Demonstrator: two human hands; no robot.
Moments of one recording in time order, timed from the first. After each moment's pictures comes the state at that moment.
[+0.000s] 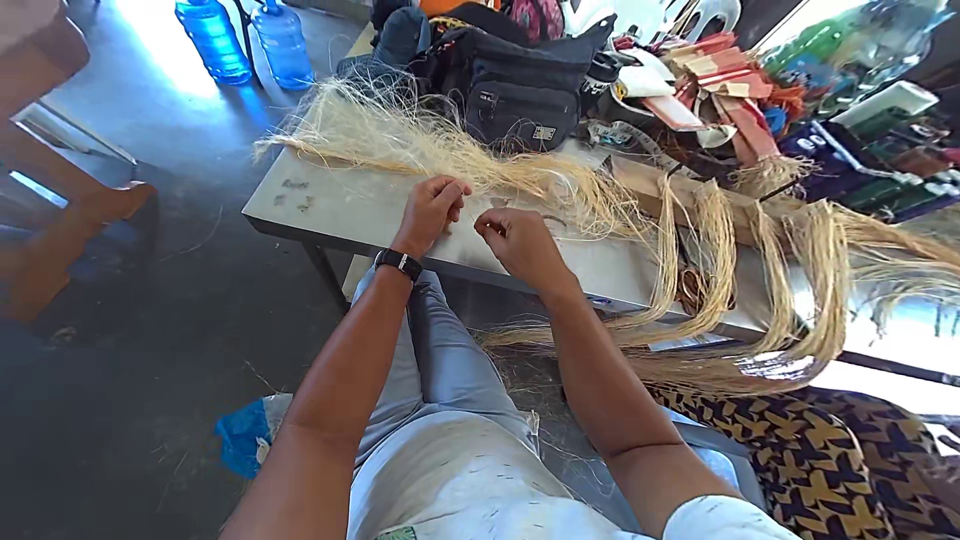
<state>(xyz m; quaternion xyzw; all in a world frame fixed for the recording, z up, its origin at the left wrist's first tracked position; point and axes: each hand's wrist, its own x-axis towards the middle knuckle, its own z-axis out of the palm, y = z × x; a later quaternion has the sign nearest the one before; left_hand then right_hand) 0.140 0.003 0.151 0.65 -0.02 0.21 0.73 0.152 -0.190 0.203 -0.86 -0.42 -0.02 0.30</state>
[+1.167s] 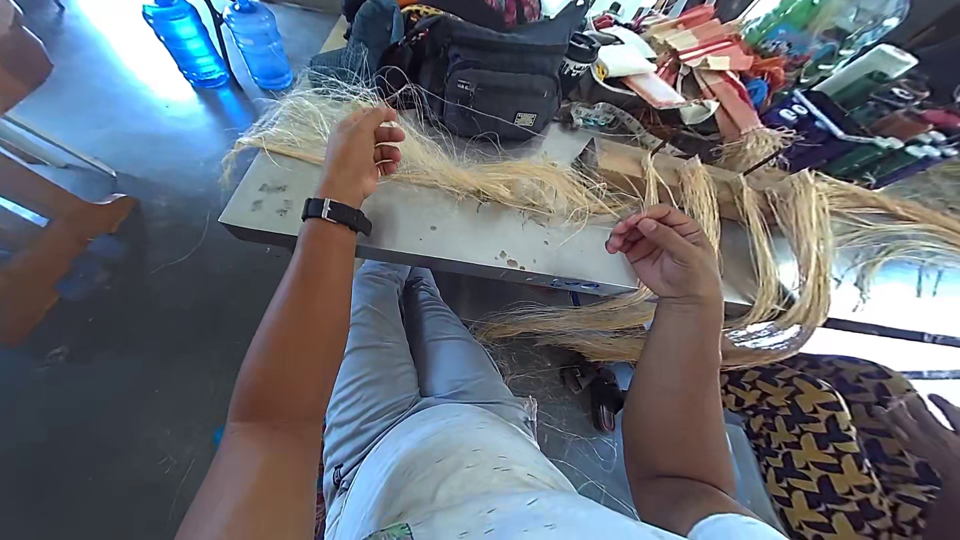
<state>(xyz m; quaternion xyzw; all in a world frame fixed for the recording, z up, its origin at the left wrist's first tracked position) 0.139 0.067 0.235 0.58 0.17 0.17 0.78 0.200 -0.376 0.201 -0.60 -0.32 0.09 0.73</state>
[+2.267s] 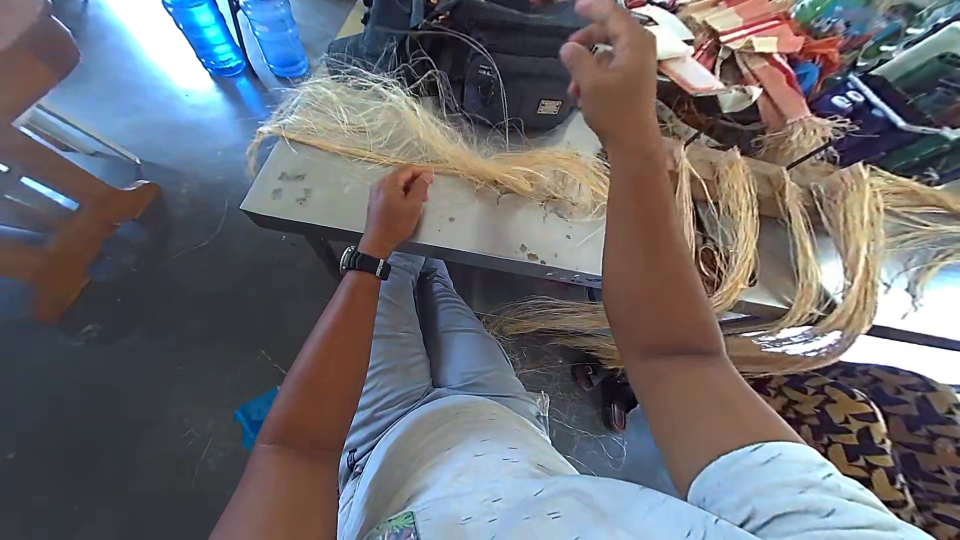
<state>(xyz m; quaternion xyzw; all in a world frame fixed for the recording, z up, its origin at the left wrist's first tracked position) 0.101 0.044 0.152 0.84 0.06 0.25 0.48 0.287 -0.187 0.304 -0.83 -0.36 -0.13 0.41</state>
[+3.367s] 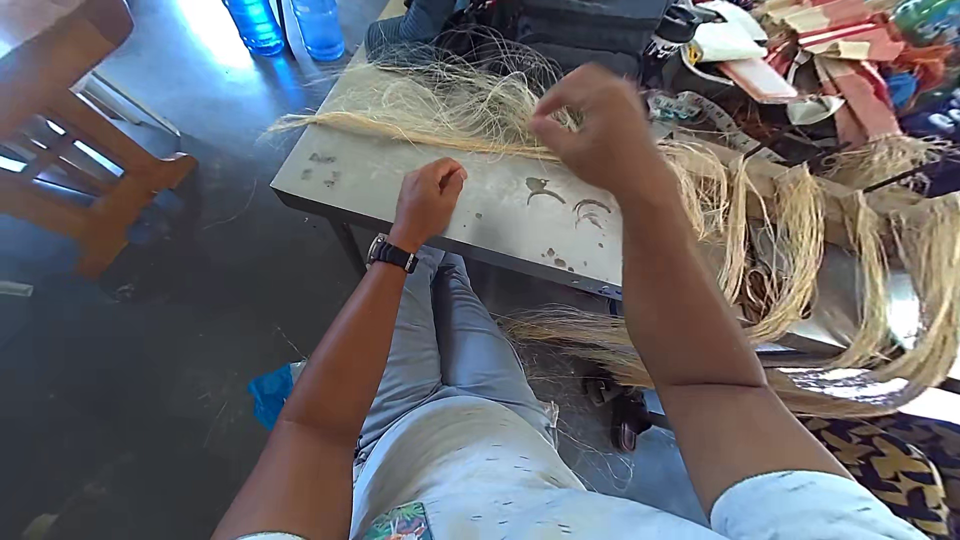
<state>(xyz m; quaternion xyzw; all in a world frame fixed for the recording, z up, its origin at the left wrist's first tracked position) 0.103 0.038 0.148 0.87 0.05 0.27 0.41 0.230 -0.163 0.285 -0.81 -0.53 -0.08 0.23</state>
